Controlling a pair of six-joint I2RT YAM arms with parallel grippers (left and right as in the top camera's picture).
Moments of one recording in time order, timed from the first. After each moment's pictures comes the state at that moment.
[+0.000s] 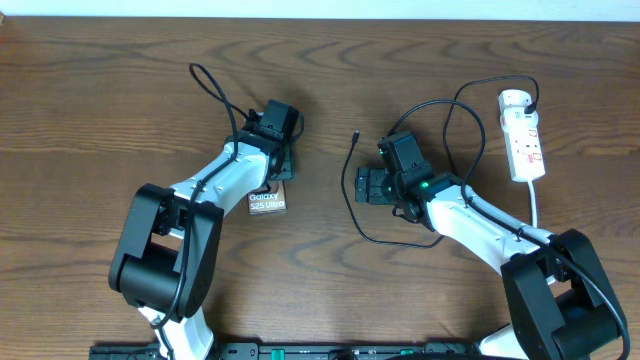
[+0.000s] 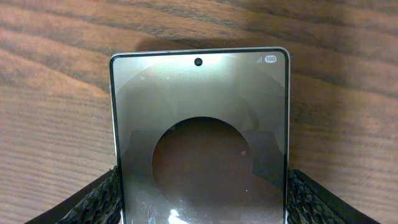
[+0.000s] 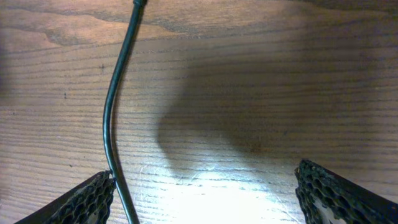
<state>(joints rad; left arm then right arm) -0.36 1.90 1.14 -0.51 -0.25 -0.40 0.47 1.68 0.88 -0.25 -0.02 0.51</state>
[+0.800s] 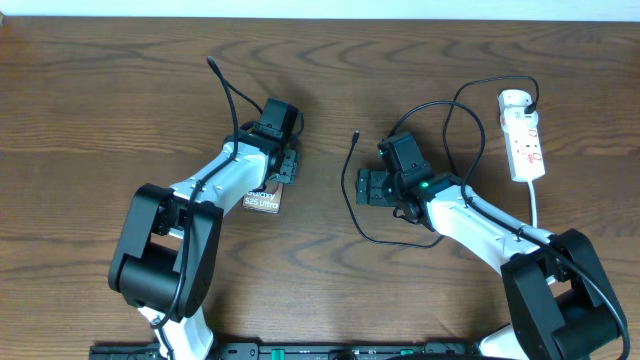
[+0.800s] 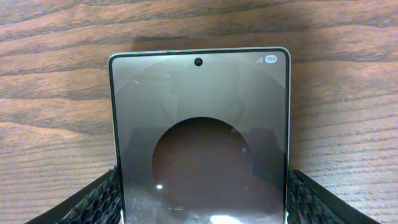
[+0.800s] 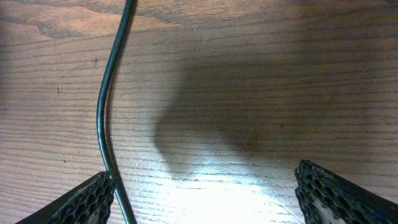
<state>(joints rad) -0.36 1.90 1.14 -0.48 -0.18 -0.12 0.48 1.68 0.88 -0.27 -0.02 0.51</state>
